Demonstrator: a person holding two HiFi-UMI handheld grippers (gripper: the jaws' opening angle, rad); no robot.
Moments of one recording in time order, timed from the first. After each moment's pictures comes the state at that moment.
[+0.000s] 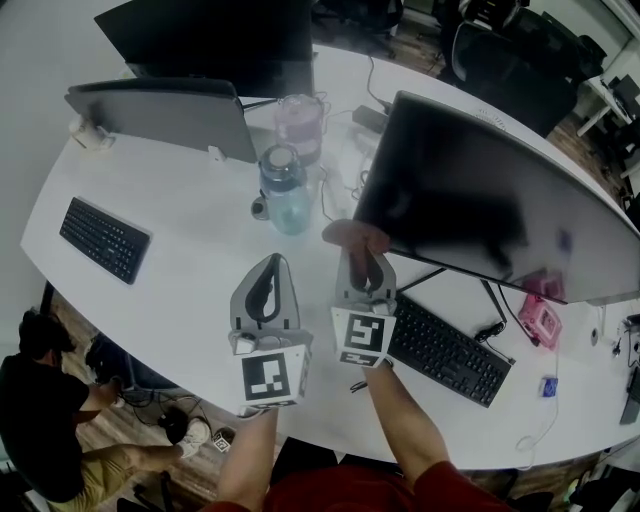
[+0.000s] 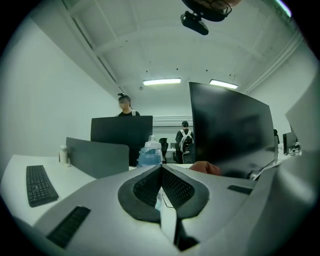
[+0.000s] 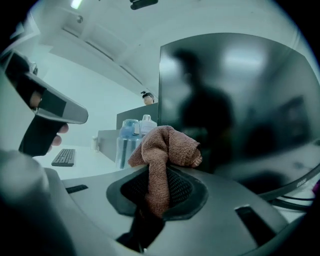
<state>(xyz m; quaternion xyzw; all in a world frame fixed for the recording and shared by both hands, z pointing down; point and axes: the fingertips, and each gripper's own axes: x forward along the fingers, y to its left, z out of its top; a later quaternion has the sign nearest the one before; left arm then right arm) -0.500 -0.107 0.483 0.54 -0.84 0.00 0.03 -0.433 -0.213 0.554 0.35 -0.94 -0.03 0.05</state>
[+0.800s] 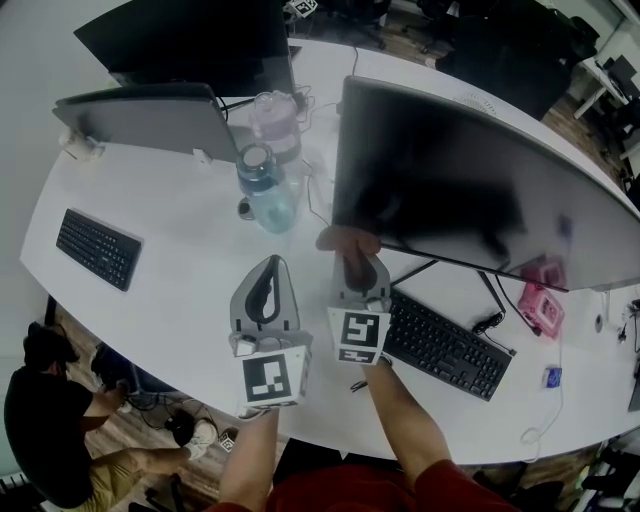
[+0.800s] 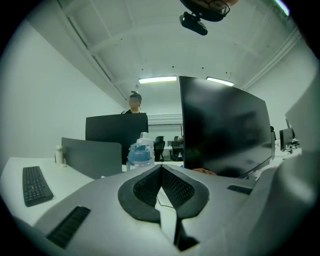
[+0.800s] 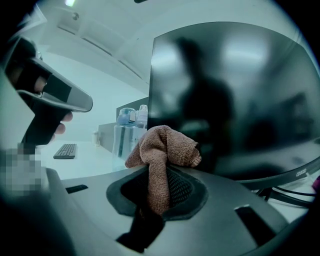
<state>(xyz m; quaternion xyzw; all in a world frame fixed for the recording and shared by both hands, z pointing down) -0.479 -0.125 0.492 0.55 -0.83 0.01 0.03 -0.416 -0.223 0.587 0.34 -0.94 -0.01 0.08</state>
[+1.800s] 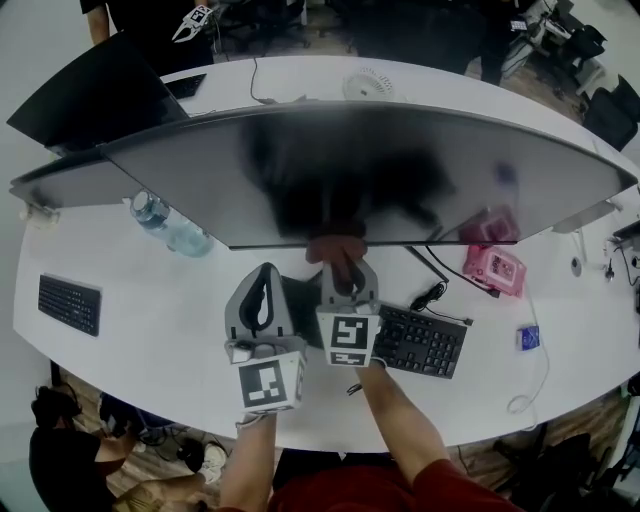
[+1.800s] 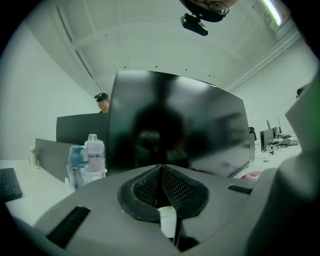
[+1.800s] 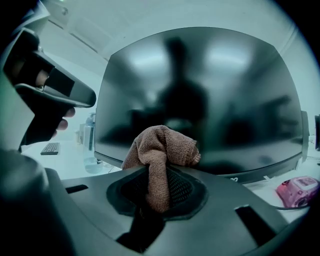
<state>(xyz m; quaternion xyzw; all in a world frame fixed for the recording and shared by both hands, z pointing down) -0.332 -0.206 0.483 0.63 -0.77 0.04 0.02 -0.260 -0.286 0.583 0.42 -0.90 0.01 0.08</state>
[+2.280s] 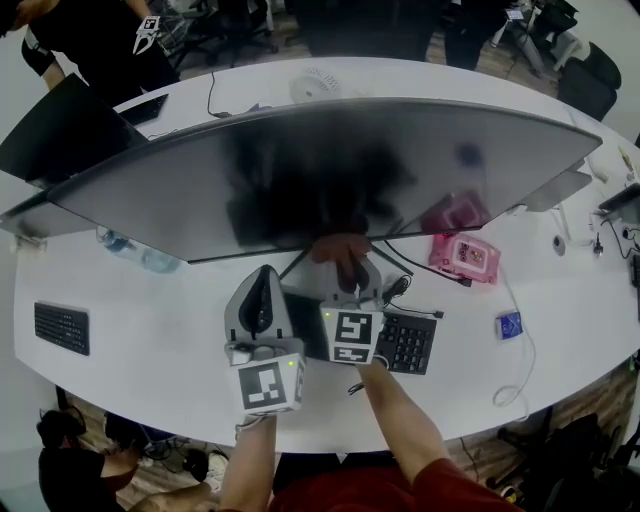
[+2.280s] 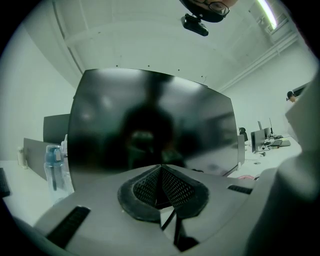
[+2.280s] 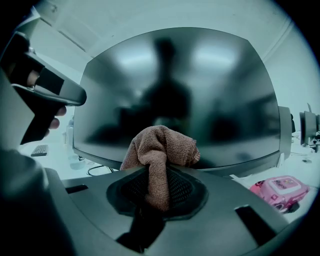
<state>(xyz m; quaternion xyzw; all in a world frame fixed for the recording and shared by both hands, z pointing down) -0.251 -0.242 0.477 0.67 -0.74 0.05 0.01 -0.165 -0.326 0.586 0.48 -0.87 0.03 0.08</state>
